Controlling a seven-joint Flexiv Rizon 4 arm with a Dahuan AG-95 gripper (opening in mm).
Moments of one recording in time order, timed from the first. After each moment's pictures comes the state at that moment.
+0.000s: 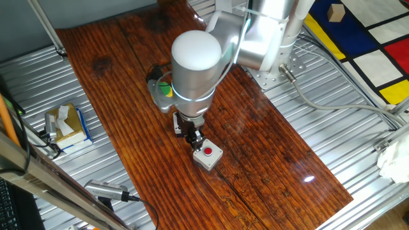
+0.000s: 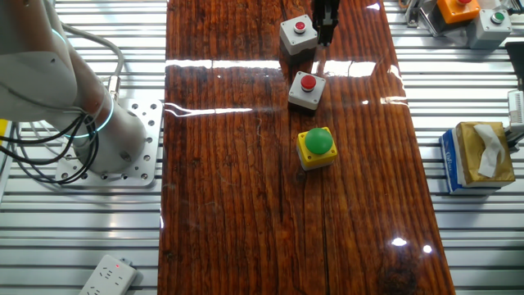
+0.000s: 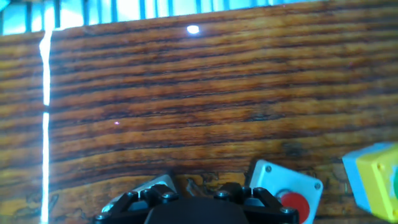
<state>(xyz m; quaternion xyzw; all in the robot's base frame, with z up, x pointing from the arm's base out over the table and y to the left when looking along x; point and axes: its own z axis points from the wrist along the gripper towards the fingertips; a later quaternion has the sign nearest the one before) 0.490 0.211 0.126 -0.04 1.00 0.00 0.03</state>
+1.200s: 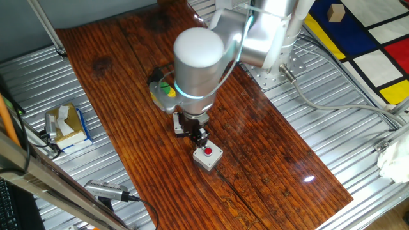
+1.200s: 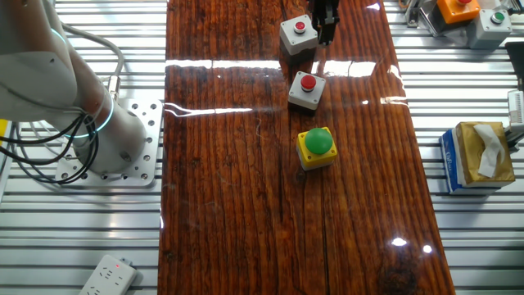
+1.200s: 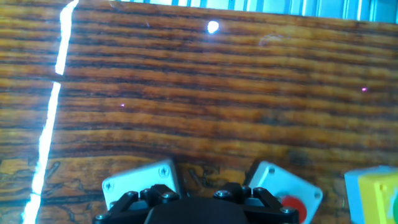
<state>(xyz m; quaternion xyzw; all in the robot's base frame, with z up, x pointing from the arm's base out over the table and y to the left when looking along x) 0.472 0.212 0.128 -0.07 1.00 0.00 0.03</state>
